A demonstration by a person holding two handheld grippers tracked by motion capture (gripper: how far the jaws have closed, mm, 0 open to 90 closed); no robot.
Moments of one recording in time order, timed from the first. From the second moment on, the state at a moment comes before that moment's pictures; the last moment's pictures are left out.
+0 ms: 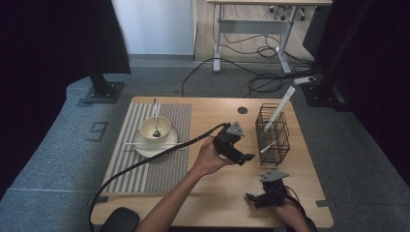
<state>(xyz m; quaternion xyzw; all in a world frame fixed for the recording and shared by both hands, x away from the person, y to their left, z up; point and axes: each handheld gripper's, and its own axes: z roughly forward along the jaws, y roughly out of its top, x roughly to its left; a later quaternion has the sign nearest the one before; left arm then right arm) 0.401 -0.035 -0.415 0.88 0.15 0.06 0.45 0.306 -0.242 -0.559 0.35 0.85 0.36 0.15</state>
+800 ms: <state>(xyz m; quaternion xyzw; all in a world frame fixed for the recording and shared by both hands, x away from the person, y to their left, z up) 0.407 -0.087 -0.421 0.88 0.13 0.06 0.44 0.306 -0.242 -0.559 0.35 0.85 0.36 0.15</state>
